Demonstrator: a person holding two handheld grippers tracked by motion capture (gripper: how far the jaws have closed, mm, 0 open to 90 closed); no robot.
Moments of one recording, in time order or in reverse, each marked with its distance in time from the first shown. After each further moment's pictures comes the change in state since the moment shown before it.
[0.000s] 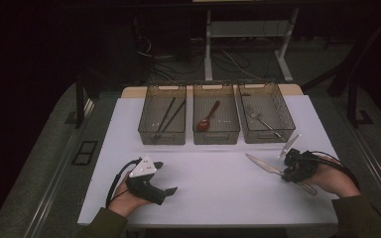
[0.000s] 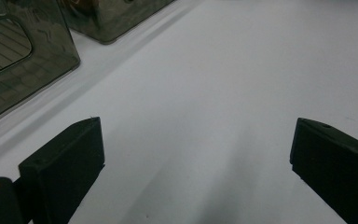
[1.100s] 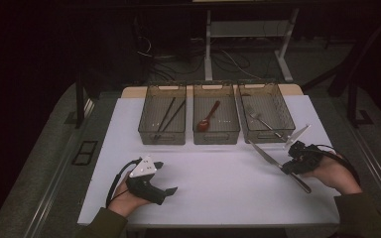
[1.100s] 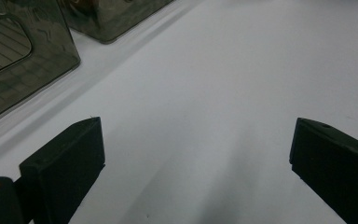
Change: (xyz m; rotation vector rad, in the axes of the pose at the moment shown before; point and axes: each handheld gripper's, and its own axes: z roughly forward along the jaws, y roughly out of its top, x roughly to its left) left arm 0.000 0.000 0.000 0.004 0.001 0.003; right arm -0.014 0.000 -0.017 -0.125 0.065 0.081
